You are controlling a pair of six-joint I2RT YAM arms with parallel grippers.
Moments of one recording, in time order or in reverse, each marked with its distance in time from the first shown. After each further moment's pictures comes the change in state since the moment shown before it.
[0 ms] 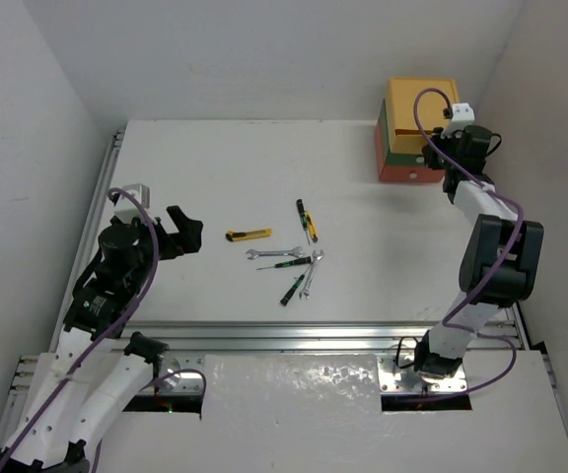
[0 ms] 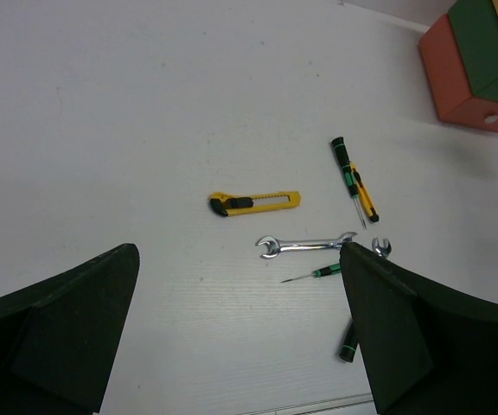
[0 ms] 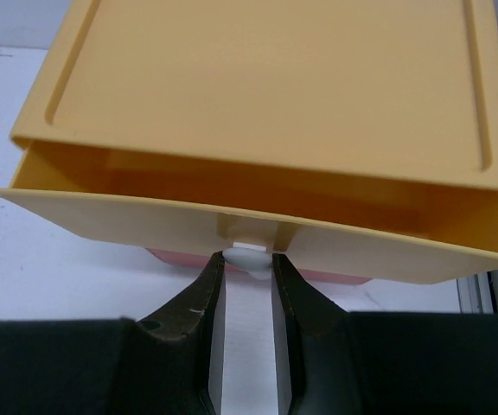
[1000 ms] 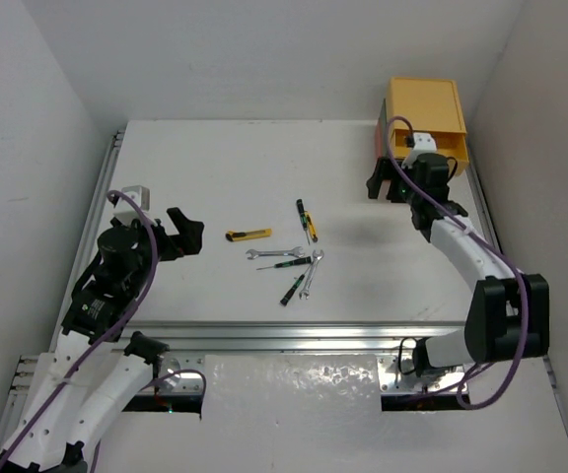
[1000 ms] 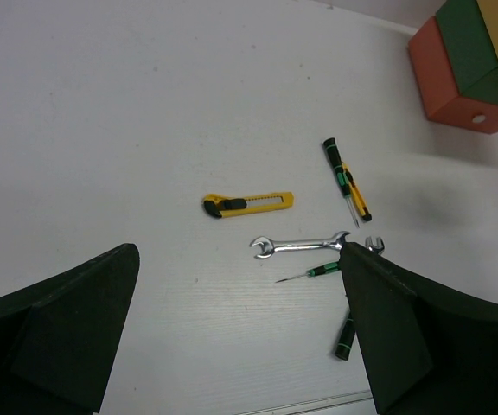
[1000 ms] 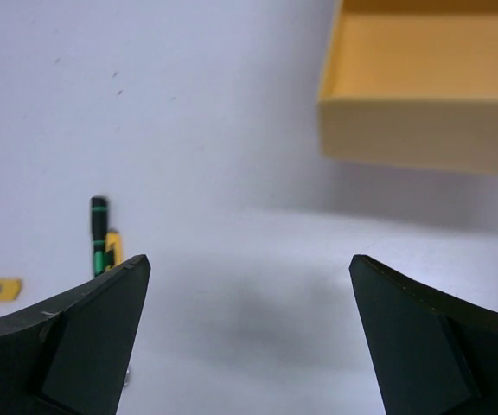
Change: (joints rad) left arm -0.021 -0.019 0.000 0.000 -0.003 0.000; right arm 0.248 -0.373 -0.324 -0.145 0.169 0.229
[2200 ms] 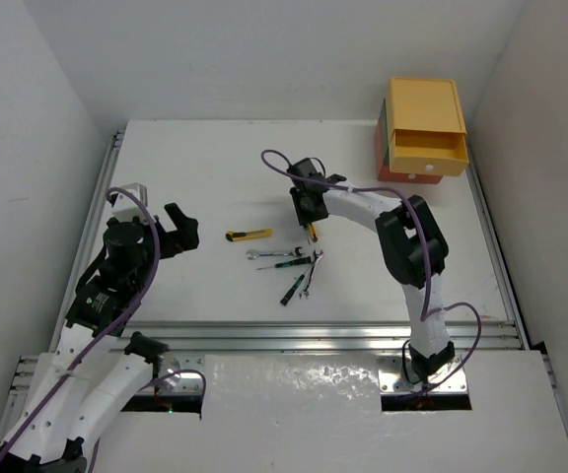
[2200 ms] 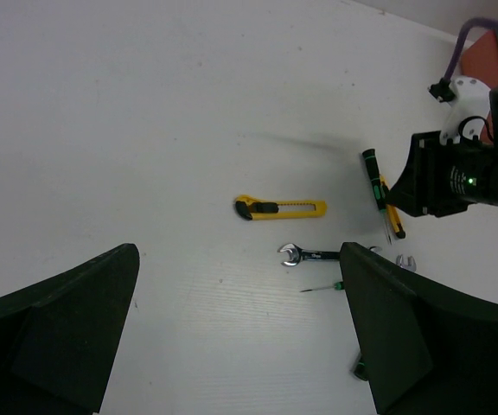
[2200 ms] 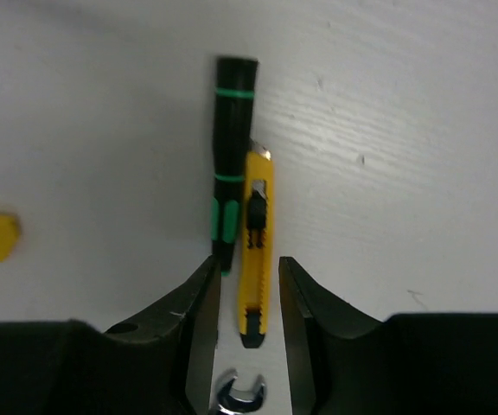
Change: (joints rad) left arm -0.002 0.039 0.000 -0.012 -0.114 -0.027; right arm 0.543 0.703 0.643 -0.559 0.312 0.104
